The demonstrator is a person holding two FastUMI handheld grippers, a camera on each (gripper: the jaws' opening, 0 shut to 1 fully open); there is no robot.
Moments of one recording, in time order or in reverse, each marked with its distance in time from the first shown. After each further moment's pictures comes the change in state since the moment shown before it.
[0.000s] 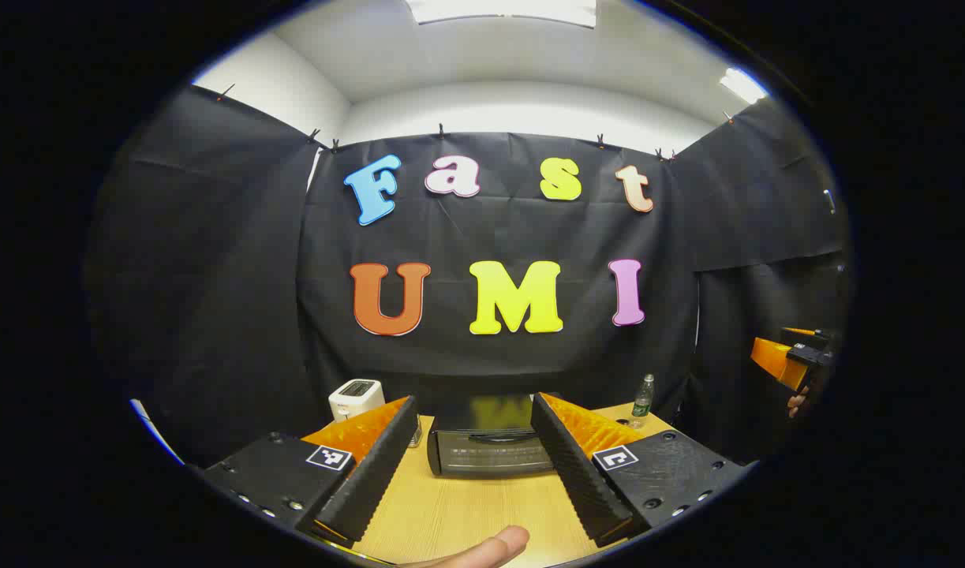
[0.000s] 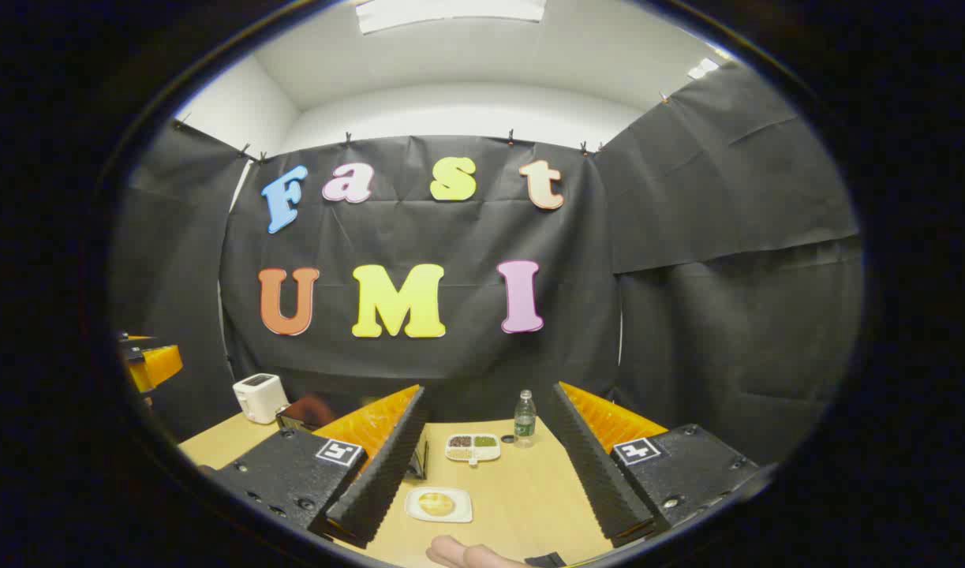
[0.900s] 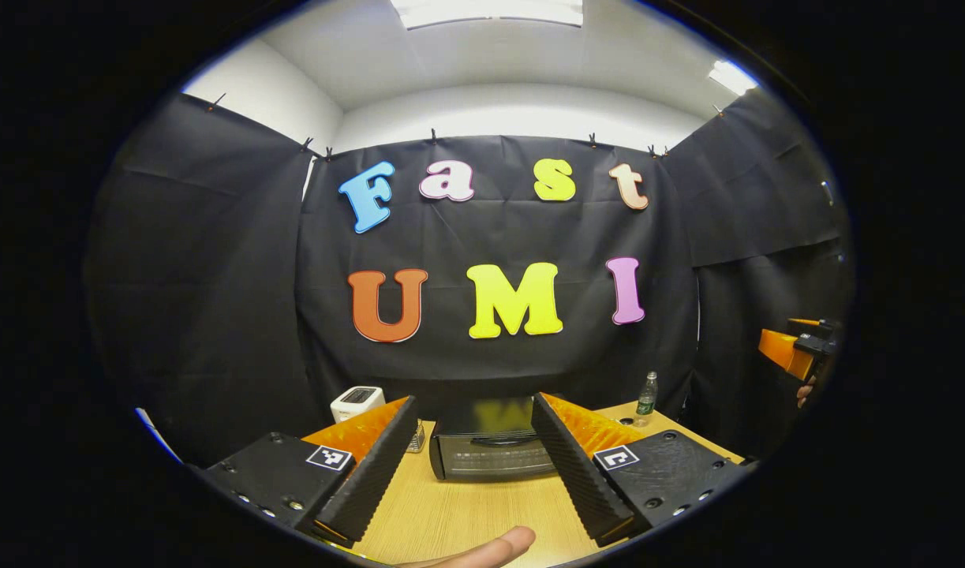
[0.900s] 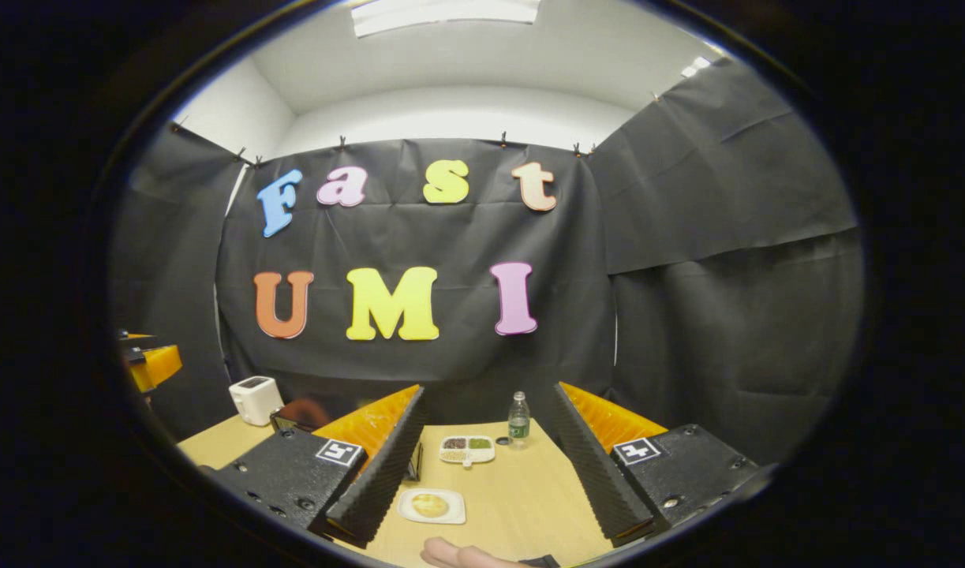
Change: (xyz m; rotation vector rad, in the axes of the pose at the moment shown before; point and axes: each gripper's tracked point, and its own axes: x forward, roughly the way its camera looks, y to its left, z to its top) left arm 0.004 -0.012 -0.005 0.029 -0.008 -0.014; right arm 0.003 -0.016 -0.006 0.015 -0.025 -0.003
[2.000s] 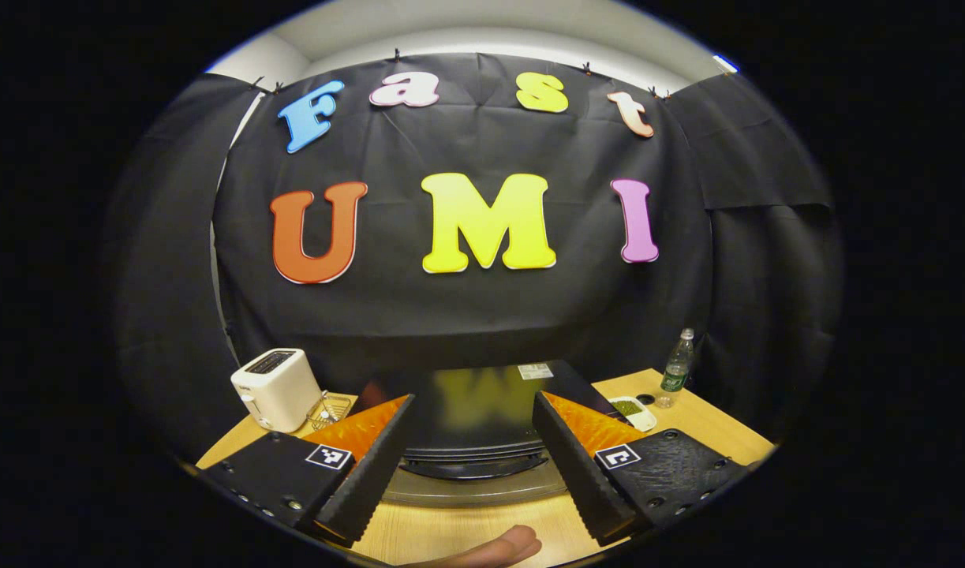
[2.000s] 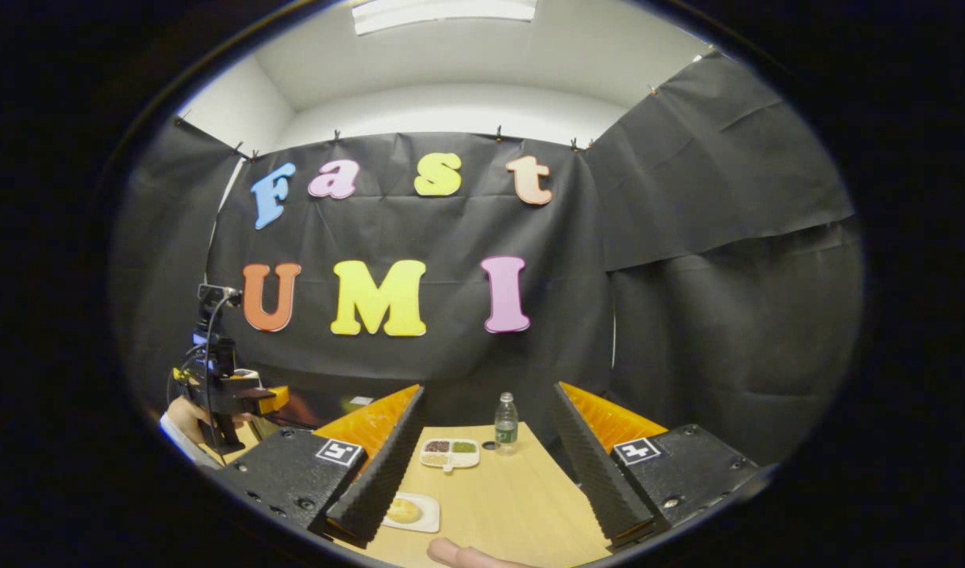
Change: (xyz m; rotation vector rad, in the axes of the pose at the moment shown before) left arm 0.254 -0.058 -0.165 -0.002 0.249 -0.112; right arm 0.052 -0.046 -0.034 -0.017 -0.007 -0.020
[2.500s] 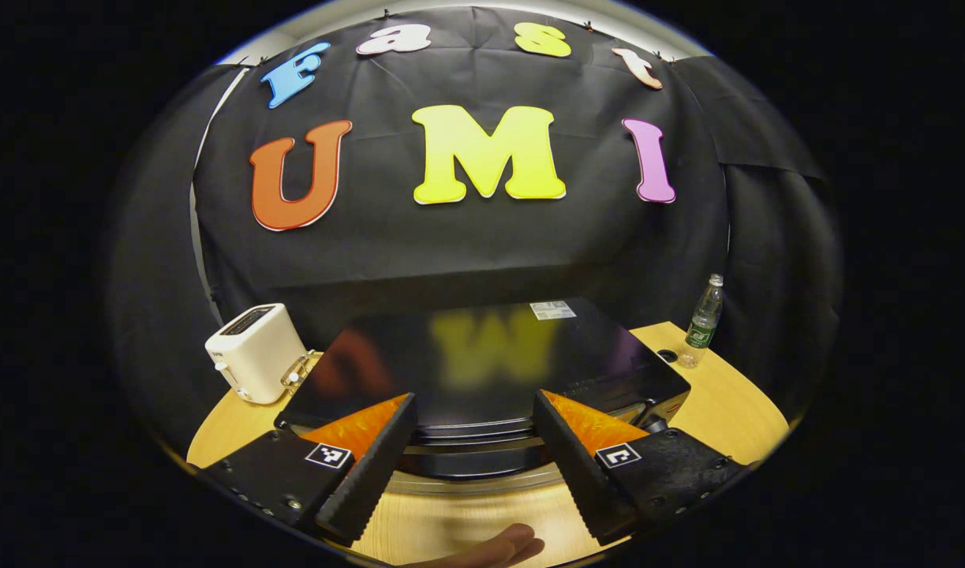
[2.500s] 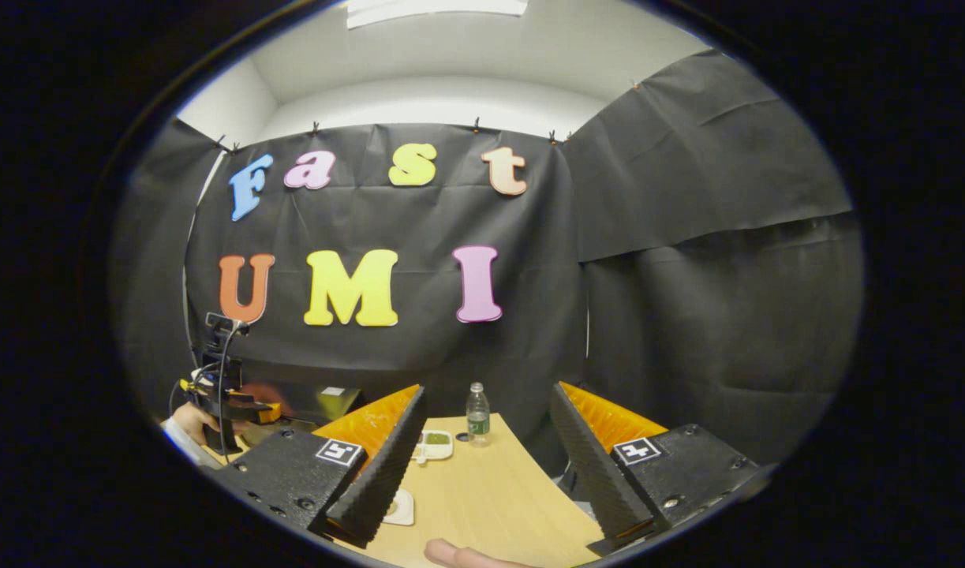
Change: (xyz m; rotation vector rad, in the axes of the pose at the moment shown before) left arm 0.045 0.002 -0.064 -0.003 0.166 -0.009; right arm -0.007 -0.034 -0.011 0.000 0.030 -0.081
